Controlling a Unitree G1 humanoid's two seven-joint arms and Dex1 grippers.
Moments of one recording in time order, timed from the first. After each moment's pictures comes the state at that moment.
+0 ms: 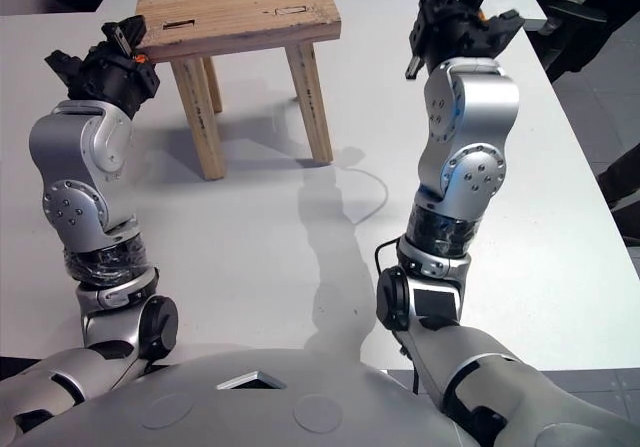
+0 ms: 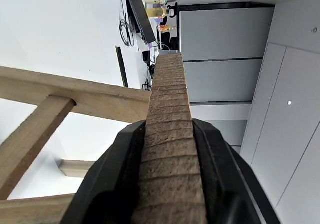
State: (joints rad) left arm -0.38 0.11 0.23 -0.34 -1.64 0.14 0.78; right arm -0.52 0.02 -0.26 -0.25 1.59 0.13 -0.77
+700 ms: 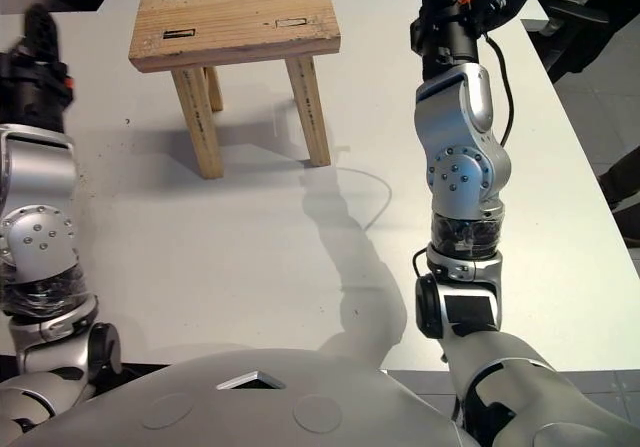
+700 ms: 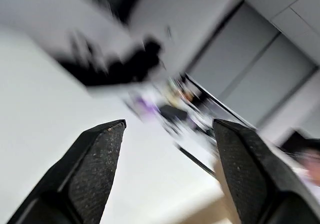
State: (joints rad) left arm -0.24 0.43 0.28 -0.42 -0.82 0.27 0.52; right arm -0.53 -0.26 -0.04 -0.18 0.73 0.29 -0.35
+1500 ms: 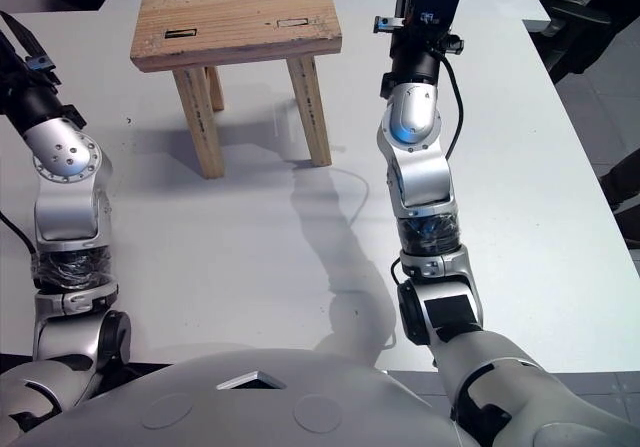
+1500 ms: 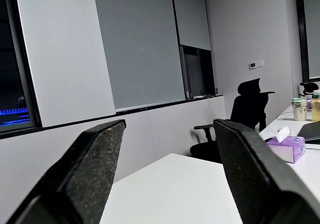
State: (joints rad) left arm -0.33 0.35 0.18 -0.13 0.07 0.20 0.54; right arm -0.53 -0.12 0.06 -0.03 0.02 0.18 -0.35
